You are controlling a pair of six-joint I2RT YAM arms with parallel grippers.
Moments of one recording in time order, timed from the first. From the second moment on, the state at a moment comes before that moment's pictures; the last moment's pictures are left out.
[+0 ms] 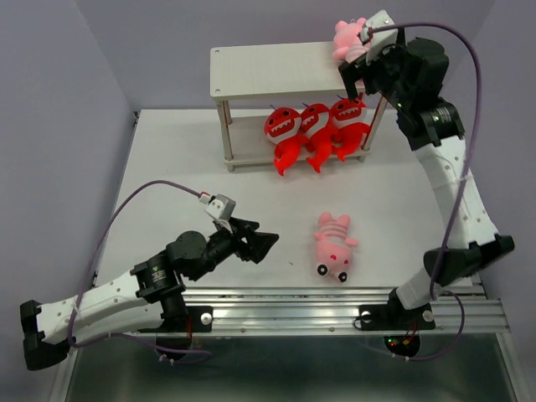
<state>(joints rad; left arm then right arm) -1.14 0.56 0.55 -0.05 -0.30 -0.51 0.31 1.70 2.16 -0.49 -0.01 -0.42</state>
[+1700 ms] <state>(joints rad) -1.14 1.77 0.84 0.45 0.07 -0.85 0.22 0.84 0.82 -0.59 -0.51 -0.32</state>
